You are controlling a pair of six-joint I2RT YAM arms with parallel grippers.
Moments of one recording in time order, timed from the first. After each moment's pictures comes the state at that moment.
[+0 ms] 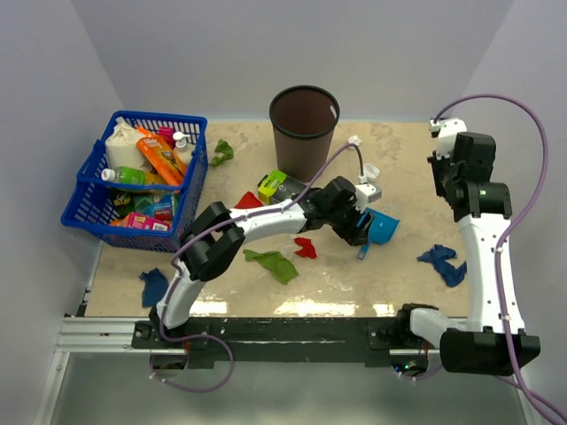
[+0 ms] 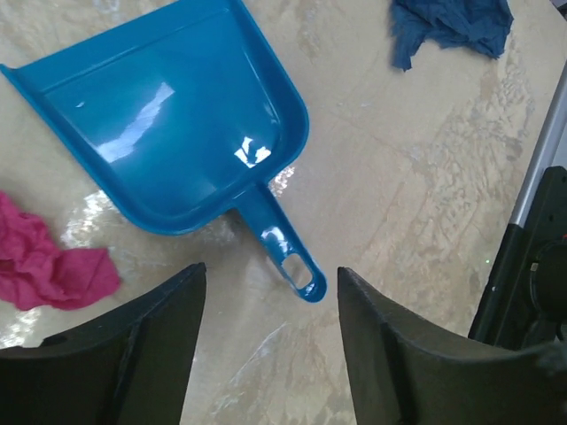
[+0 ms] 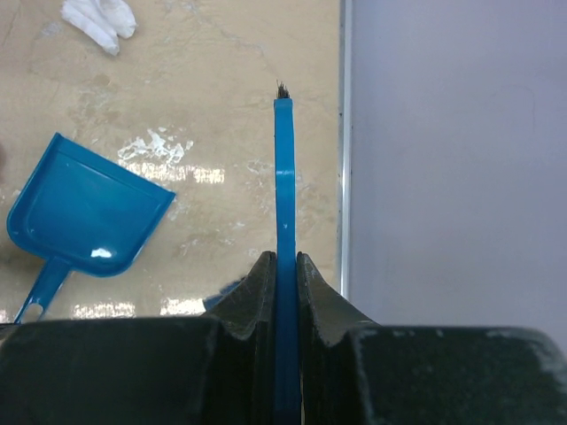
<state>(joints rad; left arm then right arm) -0.98 2.15 1.63 -0.16 0.31 -0.23 -0.08 1.13 1.36 -0.87 0.20 -0.34</state>
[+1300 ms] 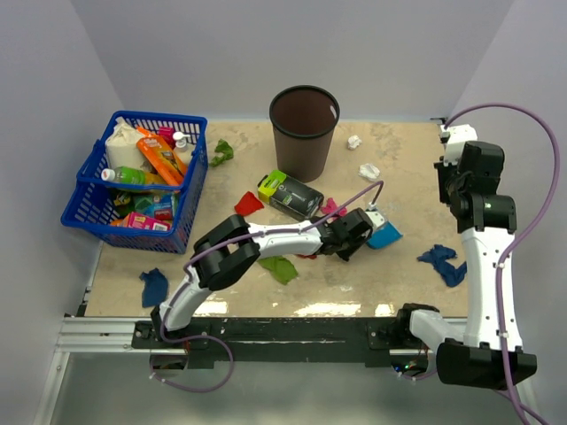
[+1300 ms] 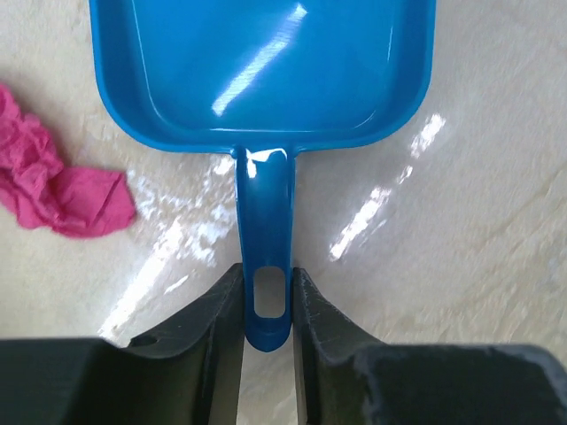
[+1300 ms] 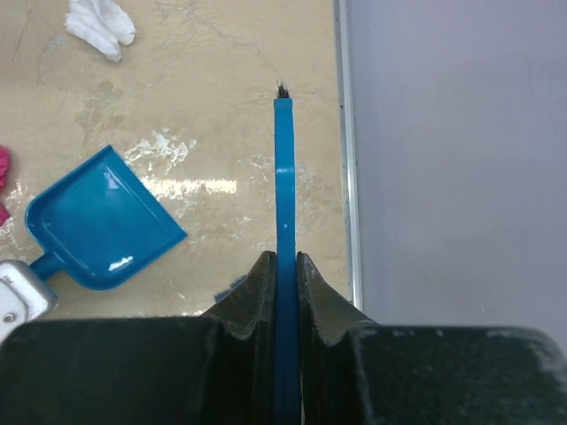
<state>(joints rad) -1.13 2.23 1.66 -0.29 -0.14 -0.17 -0.12 1.04 1.31 -0.87 0.17 -0.29</state>
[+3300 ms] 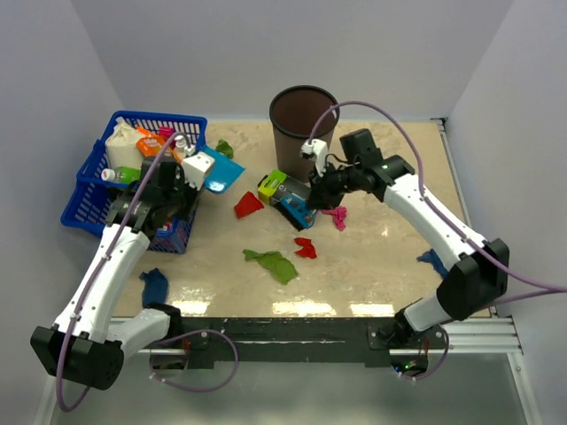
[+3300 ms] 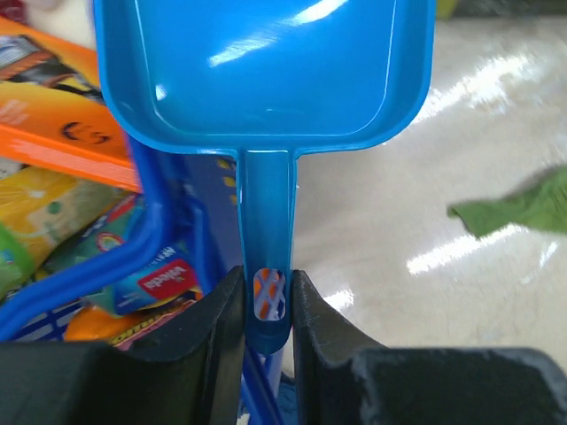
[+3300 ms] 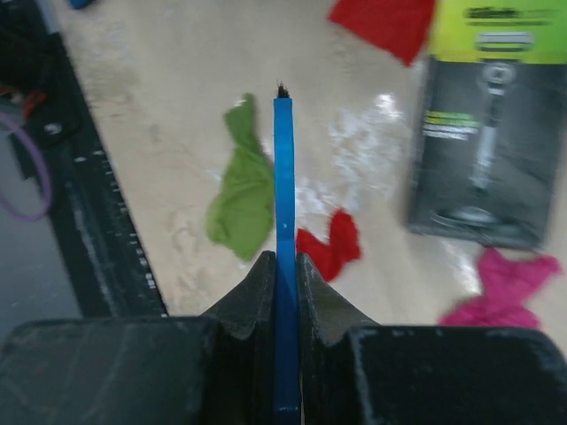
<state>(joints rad) -0.24 1.05 1.10 -0.83 0.04 0.32 0.47 1.48 1.40 -0.77 -0.57 -0.29</state>
